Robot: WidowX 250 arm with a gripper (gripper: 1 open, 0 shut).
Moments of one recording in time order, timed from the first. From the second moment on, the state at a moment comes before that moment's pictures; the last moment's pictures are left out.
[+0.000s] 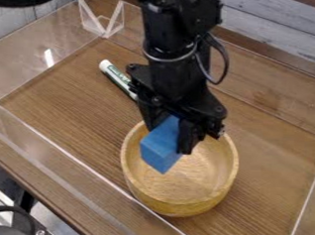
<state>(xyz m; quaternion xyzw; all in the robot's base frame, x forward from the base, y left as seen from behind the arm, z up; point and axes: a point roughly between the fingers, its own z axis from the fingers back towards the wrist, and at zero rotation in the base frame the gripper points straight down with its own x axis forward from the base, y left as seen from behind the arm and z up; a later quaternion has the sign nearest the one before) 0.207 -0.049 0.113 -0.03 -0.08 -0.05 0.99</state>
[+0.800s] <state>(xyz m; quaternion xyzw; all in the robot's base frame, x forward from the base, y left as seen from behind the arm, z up) 0.204 -0.051 0.114 -0.04 -0.08 -0.05 0.99</state>
